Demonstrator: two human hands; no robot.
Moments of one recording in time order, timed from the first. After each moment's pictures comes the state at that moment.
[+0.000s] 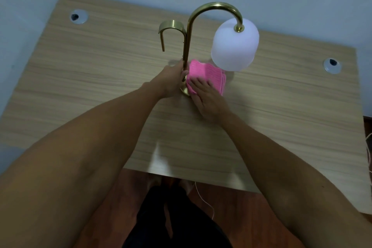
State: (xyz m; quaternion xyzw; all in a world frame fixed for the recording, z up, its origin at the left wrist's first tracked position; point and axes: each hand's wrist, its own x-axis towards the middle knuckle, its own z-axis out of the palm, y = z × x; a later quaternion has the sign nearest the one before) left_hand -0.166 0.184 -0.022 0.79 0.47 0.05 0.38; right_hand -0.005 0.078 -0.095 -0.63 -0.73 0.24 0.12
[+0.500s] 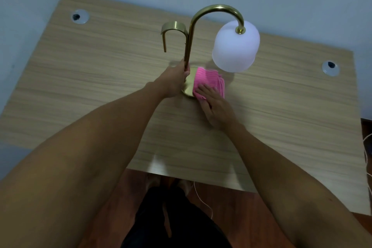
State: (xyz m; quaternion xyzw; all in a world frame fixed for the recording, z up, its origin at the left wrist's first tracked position) left_hand -0.165 0.185 -0.025 0.79 0.47 0.06 0.39; right_hand 0.002 0.056 -0.091 -0.65 -0.69 0.26 0.20
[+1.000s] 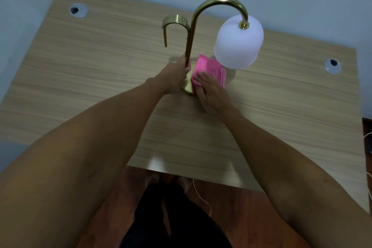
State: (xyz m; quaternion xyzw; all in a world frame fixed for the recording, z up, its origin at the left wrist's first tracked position) left_hand -0.163 0.184 -0.025 0.78 0.49 0.06 0.40; right_hand -0.005 0.089 -0.089 -0.66 -0.69 0.24 0.17
